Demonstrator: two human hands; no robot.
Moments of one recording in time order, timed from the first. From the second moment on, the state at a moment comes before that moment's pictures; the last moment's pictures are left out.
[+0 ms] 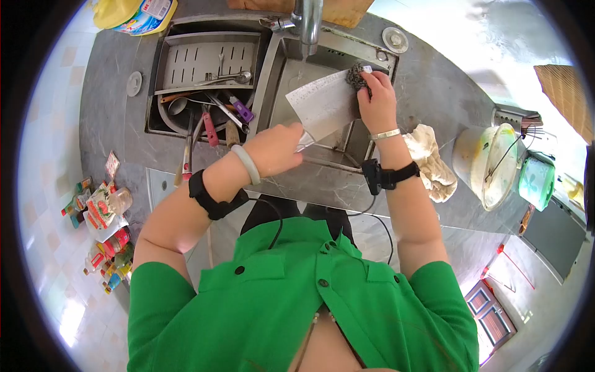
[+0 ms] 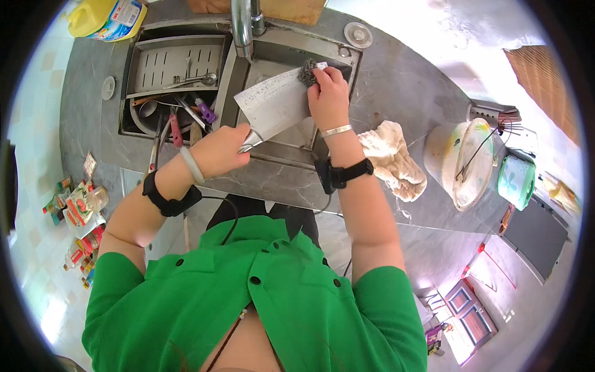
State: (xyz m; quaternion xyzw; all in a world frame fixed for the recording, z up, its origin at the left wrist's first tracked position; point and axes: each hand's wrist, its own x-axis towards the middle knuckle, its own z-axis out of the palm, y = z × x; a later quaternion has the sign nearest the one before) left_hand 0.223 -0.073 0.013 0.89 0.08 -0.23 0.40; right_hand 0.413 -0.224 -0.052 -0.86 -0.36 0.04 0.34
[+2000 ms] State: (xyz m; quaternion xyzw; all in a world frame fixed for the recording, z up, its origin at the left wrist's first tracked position) left_hand 0.286 0.005 0.029 0.92 -0.05 -0.38 0.12; right_hand 0.394 -0.137 -0.163 -0.87 -0.16 0.01 0.46
